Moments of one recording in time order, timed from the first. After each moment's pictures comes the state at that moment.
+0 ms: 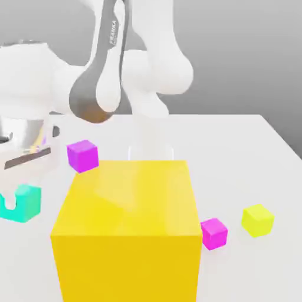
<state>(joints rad) -0.53 -0.03 0.09 -2.57 0.18 2.89 1.82</state>
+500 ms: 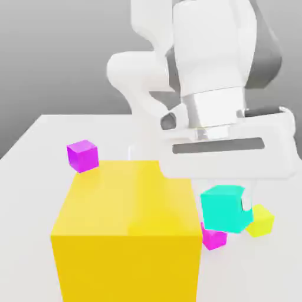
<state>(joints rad) 0.04 -0.10 0.36 -2.50 0.27 2.77 1.37</state>
